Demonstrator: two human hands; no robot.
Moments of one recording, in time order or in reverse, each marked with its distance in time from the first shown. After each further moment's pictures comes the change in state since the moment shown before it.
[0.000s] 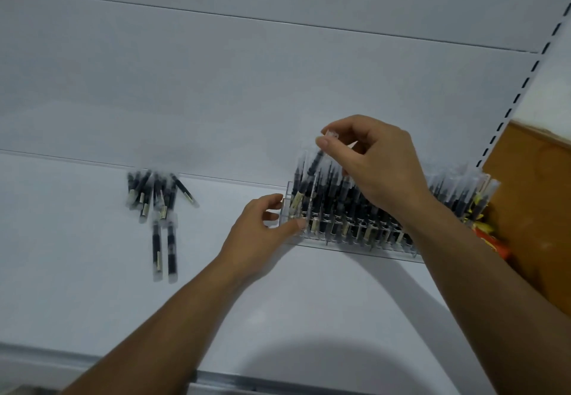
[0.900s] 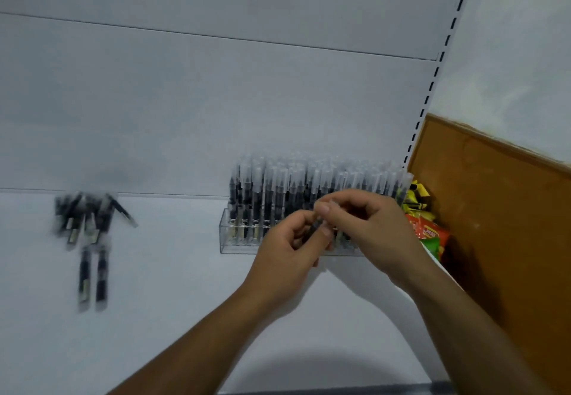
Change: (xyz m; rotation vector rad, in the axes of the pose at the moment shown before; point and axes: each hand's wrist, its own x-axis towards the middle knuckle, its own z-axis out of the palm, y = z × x) left_hand -0.033 0.058 0.093 -0.442 -0.331 0.301; right_hand -0.079 0.038 -0.067 0.255 -0.098 0.252
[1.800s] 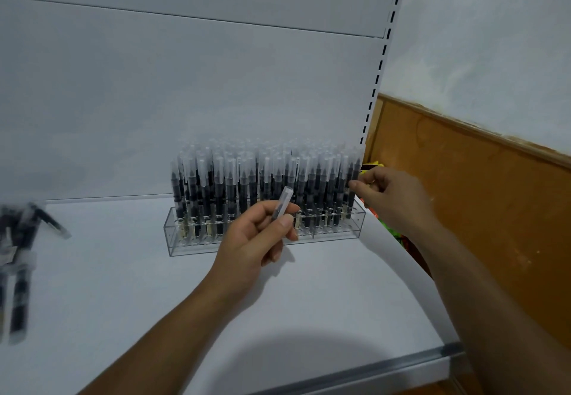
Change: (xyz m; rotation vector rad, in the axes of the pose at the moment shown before) left_hand 0.007 -0.011 0.009 -0.222 -0.037 -0.114; right_hand 0.022 0.078 -0.092 -0.666 0.295 0.162
